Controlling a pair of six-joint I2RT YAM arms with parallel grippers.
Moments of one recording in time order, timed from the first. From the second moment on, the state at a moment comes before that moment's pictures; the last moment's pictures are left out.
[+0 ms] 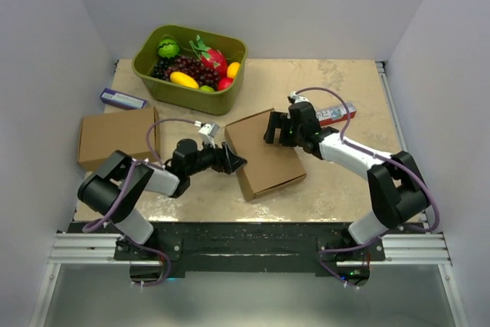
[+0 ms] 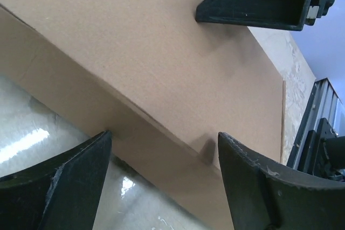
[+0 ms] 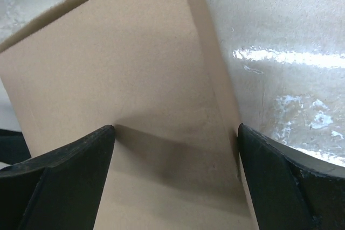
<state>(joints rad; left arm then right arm) -0.52 1.62 0.39 0.96 0.43 -0.53 0.50 1.57 0.93 -0.10 0.03 0.54</state>
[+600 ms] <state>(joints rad) -0.65 1.15 0.13 0.77 0.45 -0.36 0.38 1.23 0.70 -0.22 -0.10 0.51</state>
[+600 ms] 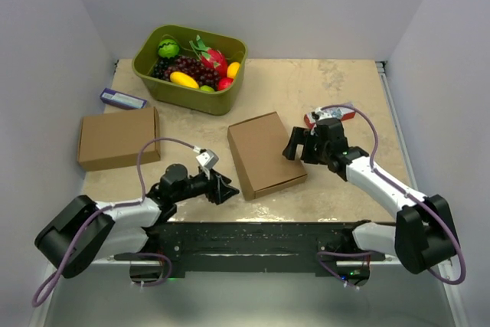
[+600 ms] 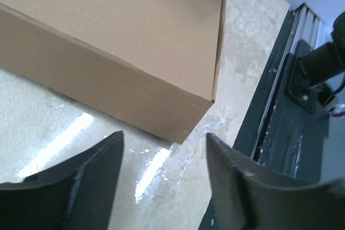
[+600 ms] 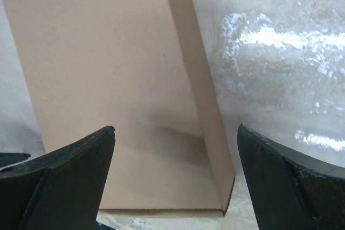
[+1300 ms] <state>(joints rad) -0.73 1.52 0.14 0.98 0.50 -0.39 0.36 1.15 0.55 -0.22 -0.10 0.55</state>
